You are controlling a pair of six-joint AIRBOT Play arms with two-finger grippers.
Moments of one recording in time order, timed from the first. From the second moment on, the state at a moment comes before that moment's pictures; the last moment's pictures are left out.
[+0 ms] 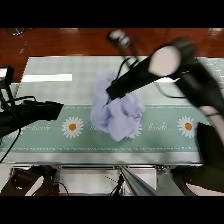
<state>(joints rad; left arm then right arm) -0.24 -0.51 0.68 1.38 -0.96 -1.68 0.69 -1.44 1.54 -1.29 1.20 1.59</state>
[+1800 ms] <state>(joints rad) -0.37 -1.24 0.77 0.74 -1.09 -1.28 0.11 -1.03 0.49 -0.91 1.02 1.48</state>
